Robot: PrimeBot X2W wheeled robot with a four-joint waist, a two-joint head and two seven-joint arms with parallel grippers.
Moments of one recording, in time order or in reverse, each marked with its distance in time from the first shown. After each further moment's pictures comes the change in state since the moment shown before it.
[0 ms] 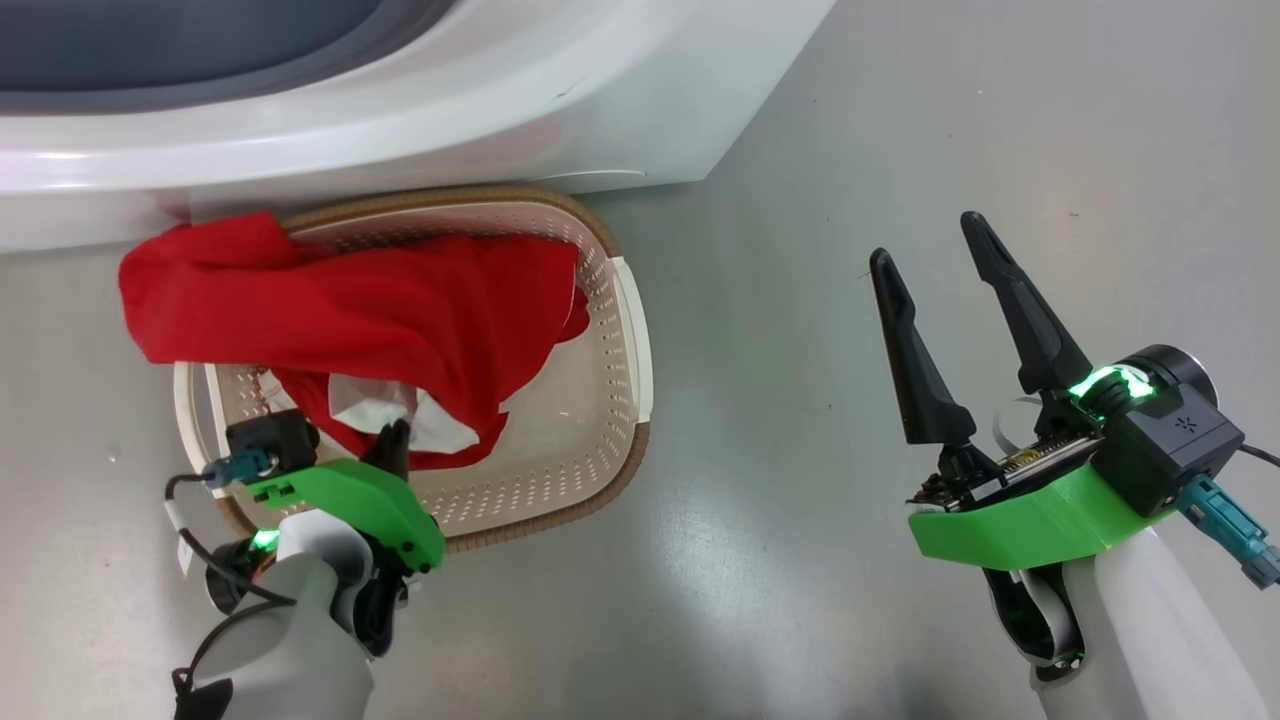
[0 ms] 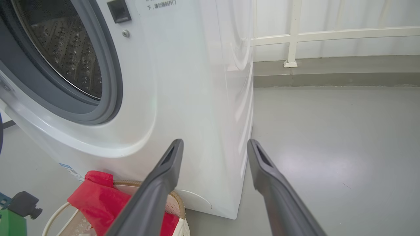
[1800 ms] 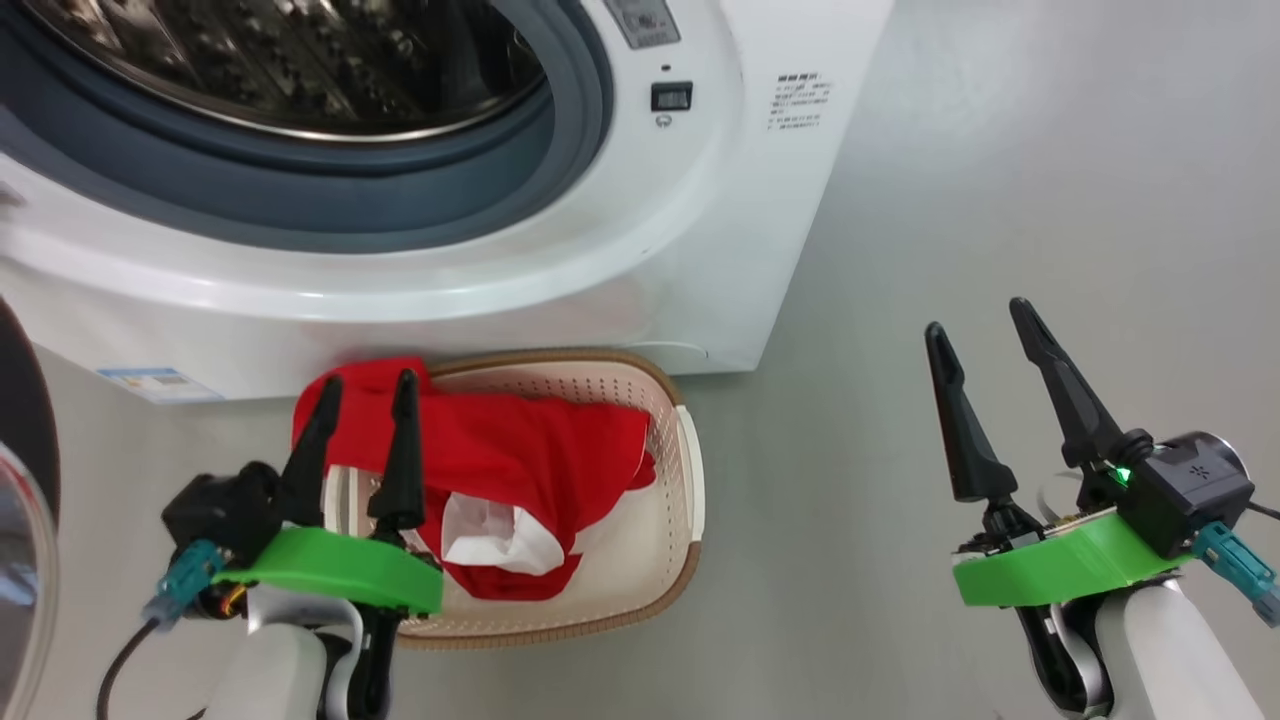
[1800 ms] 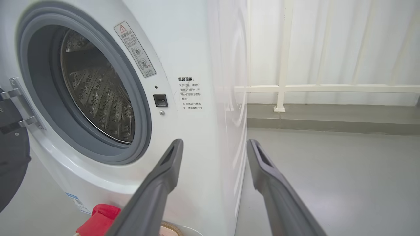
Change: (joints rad) left arm 0.401 0.030 0.176 -0.844 0.251 0.080 -0.056; right arm 0.103 0.001 -0.084 0.063 -0.016 0.000 0.000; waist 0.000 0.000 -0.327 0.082
